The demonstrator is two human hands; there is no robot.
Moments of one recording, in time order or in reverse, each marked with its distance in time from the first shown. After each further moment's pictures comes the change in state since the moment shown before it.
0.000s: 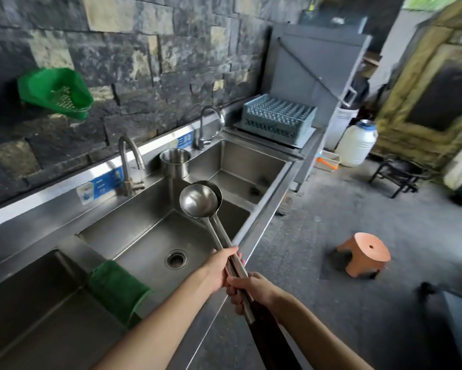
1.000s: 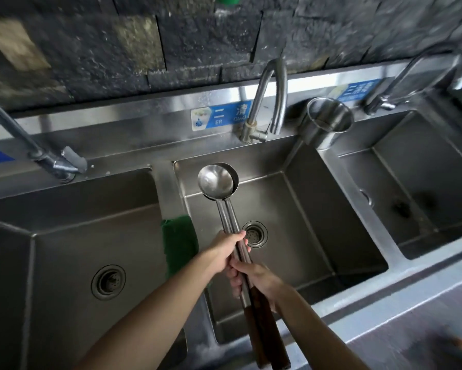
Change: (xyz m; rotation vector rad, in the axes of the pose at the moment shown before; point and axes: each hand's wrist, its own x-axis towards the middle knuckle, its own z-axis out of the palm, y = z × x) left_hand 0.183 0.096 -0.214 -0.250 0.516 -0.017; right_hand 0.321 0.000 0.078 -0.121 -0.499 0.570
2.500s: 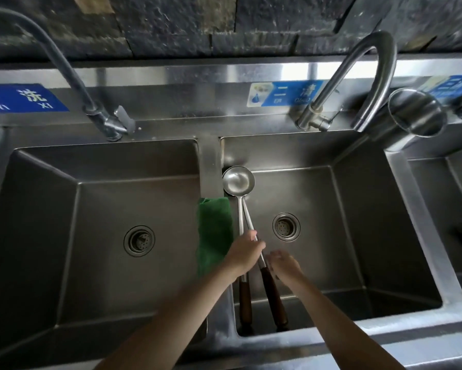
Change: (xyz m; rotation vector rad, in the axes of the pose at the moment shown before) left_hand -0.021 -0.029 -0.051 0.569 0.085 0.227; right_hand 0.066 0.008 -0.033 -1.026 0.602 0.091
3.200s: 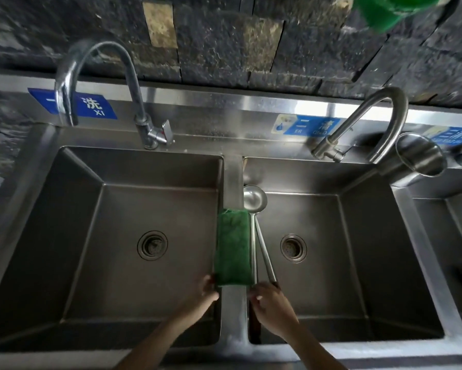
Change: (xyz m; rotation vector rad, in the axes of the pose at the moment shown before) left_hand -0.078 -0.141 -0.061 -0.129 0.062 -0.009; right_hand -0.077 0.001 0.042 -0.491 0.024 -0.635
